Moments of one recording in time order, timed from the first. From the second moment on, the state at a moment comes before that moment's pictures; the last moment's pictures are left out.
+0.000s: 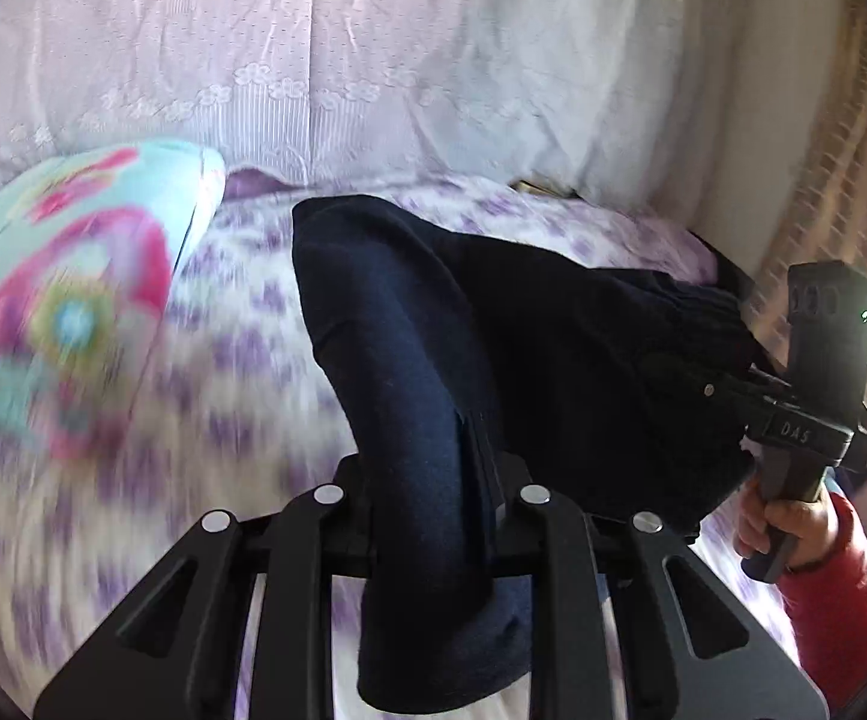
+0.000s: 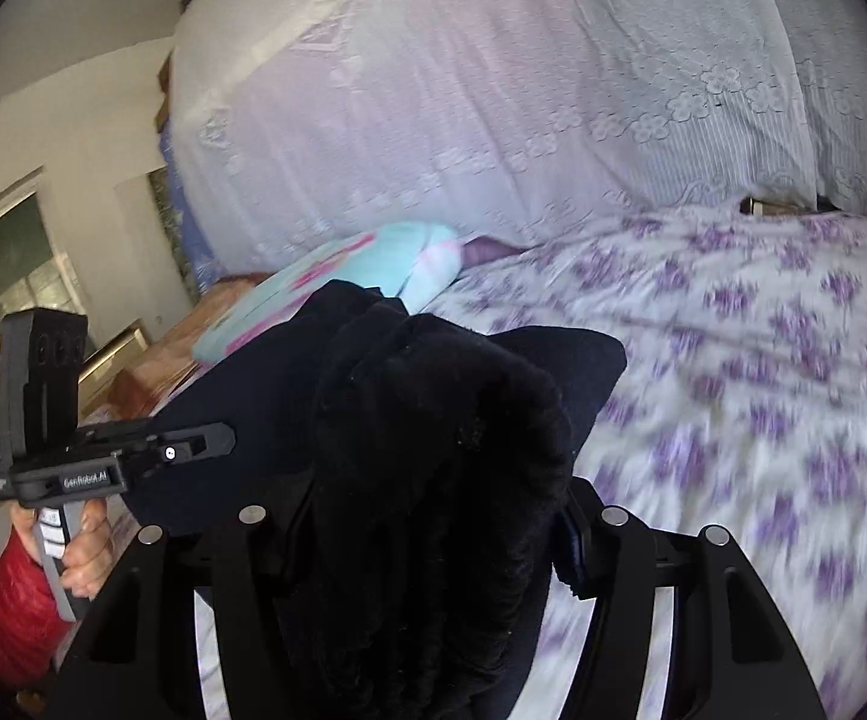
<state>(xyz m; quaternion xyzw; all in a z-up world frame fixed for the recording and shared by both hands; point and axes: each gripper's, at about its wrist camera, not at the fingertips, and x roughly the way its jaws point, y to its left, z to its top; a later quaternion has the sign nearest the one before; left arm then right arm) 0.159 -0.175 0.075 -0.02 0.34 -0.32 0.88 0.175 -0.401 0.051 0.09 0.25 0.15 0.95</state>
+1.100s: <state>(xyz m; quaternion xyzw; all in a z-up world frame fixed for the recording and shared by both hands) 0.162 -0.198 0.011 0.03 0.29 -0.07 0.95 0.164 -0.355 -0.020 0.04 0.19 -0.13 0.97</state>
